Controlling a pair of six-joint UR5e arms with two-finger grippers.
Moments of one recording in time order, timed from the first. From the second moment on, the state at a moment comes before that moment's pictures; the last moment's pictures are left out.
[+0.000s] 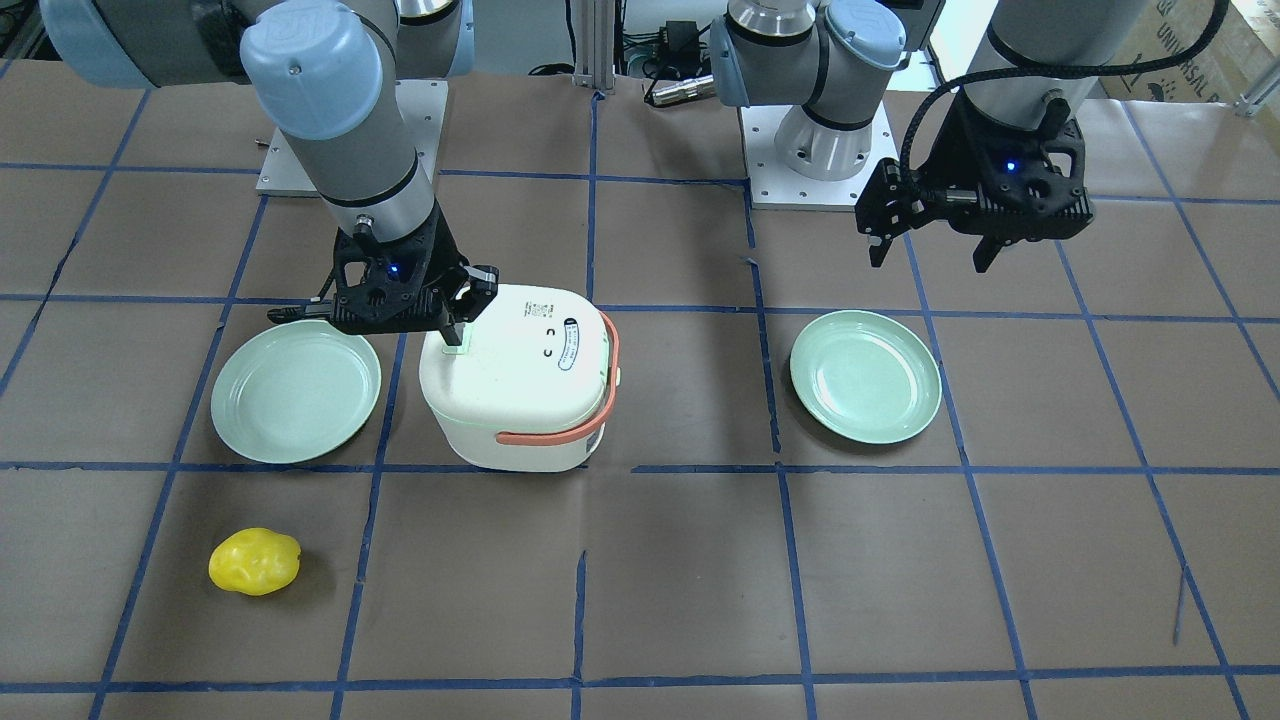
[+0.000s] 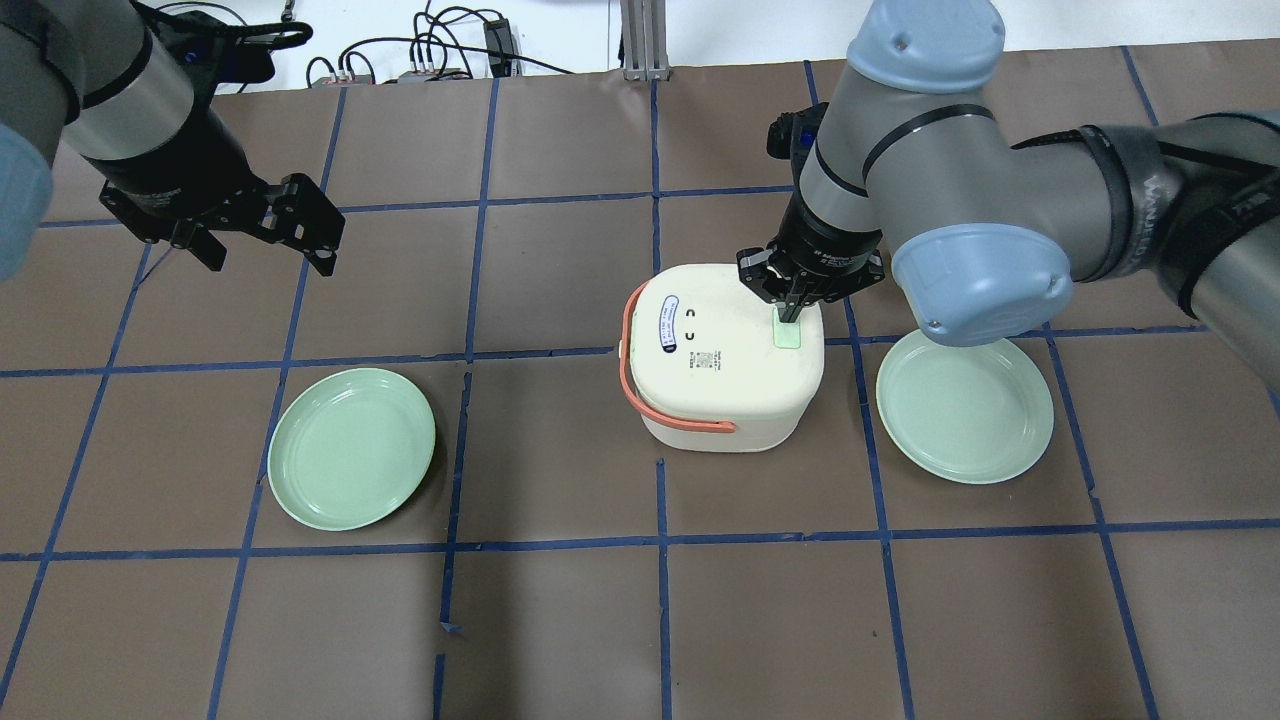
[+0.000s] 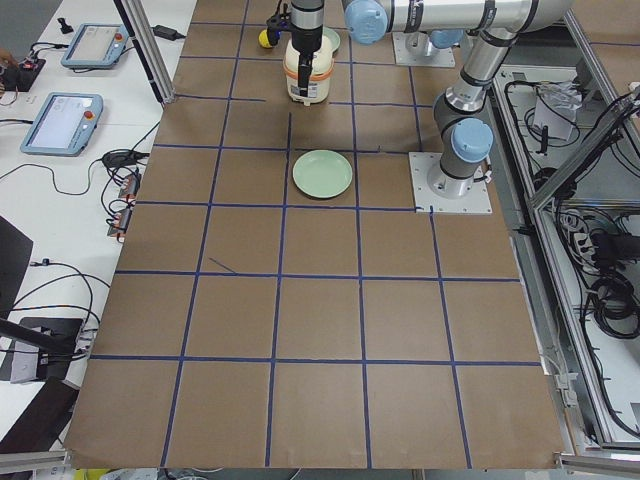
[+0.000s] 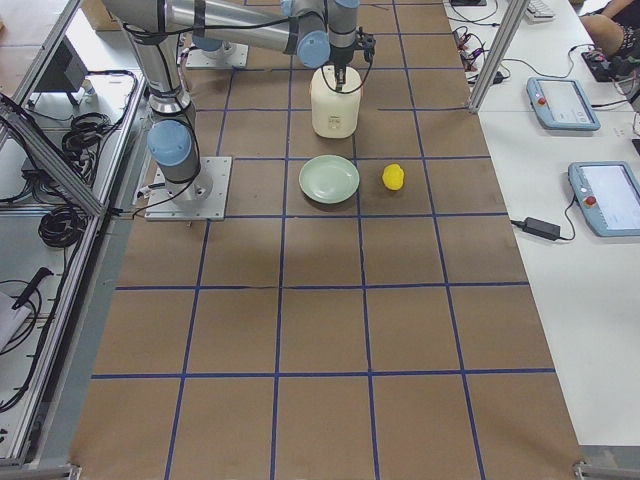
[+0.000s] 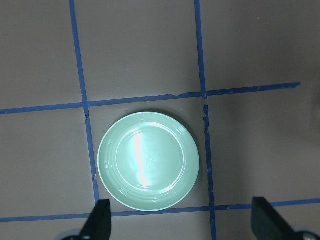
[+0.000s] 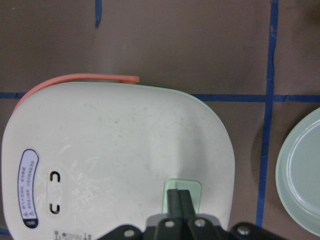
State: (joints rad) left arm -1.47 -1.51 -1.65 -1.52 1.62 0.18; right arm 1.73 -1.47 1.79 -1.92 -1.46 0.14
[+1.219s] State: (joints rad) left arm -1.47 -1.51 -1.65 -1.52 1.62 0.18; right arm 1.73 -1.49 1.74 -1.92 -1.48 0.15
